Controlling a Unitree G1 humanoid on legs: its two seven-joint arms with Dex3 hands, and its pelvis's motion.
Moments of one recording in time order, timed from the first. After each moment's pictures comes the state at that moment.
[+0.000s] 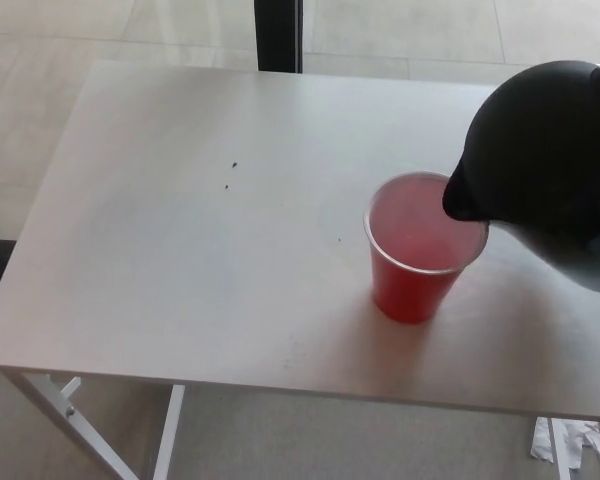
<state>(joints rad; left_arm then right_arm) -0.10 0.68 0.90 1.02 -0.68 0.10 -0.39 -0.60 -0.78 -0.01 0.23 -0.29 -0.20 0.14</state>
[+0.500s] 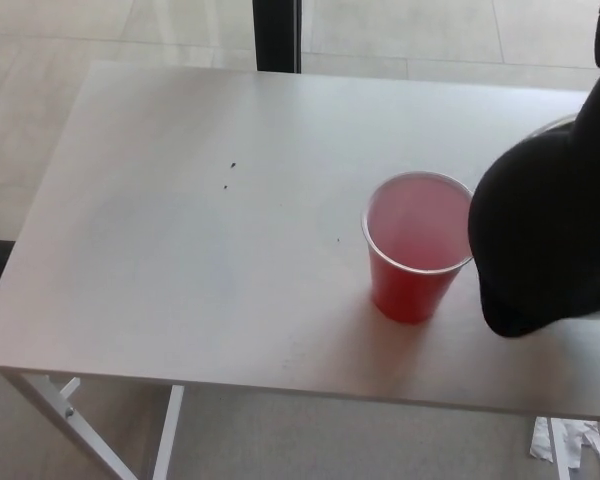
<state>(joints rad) -0.11 0.69 0.88 1.01 -0.68 0.10 -0.39 -0.60 -0.80 0.10 0.11 -0.44 -0.22 0.16</state>
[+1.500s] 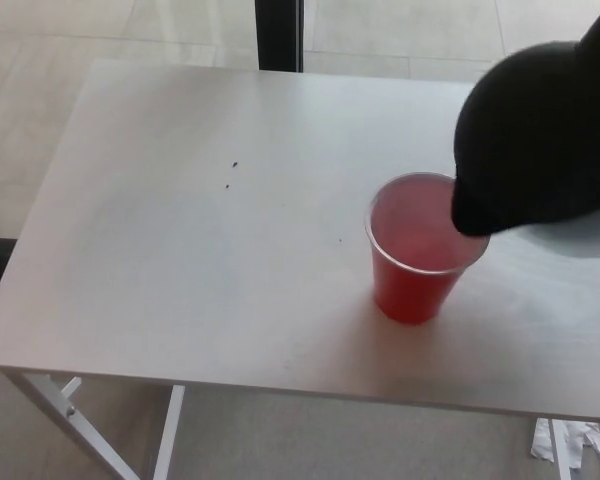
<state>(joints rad) -0.11 0.69 0.87 0.98 -0.68 0.10 -0.39 -0.76 -0.70 0.02 0.10 -0.61 0.16 0.21</state>
